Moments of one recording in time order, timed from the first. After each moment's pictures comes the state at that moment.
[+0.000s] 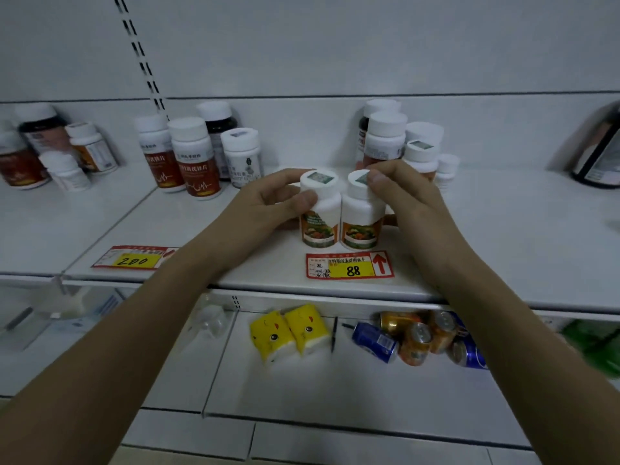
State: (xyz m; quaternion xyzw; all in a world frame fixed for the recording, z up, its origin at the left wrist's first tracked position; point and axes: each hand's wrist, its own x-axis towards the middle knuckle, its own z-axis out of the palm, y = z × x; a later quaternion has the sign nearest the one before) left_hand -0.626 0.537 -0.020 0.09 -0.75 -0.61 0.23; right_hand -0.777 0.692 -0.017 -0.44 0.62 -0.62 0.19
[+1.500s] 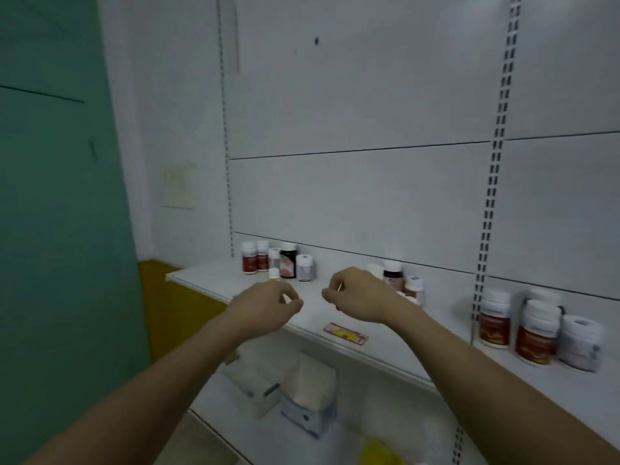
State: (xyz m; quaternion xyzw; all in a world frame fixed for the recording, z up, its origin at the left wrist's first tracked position) left_hand -0.149 0.417 0.093 0.56 -0.79 -0.09 0.22; right_hand -0.341 0.443 0.114 -0.74 0.62 -0.24 0.11
